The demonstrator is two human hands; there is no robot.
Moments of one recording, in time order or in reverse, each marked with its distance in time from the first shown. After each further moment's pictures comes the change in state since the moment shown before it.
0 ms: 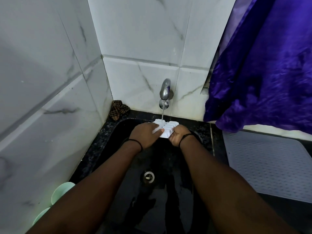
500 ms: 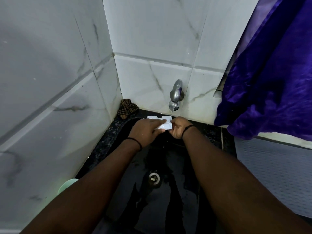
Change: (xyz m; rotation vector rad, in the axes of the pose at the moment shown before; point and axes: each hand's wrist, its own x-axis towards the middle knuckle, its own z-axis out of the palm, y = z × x) left_hand 0.002 -0.024 -0.018 0.085 0.132 0.193; right_hand 0.000 -0.028 0.044 0.065 -0.189 0.156
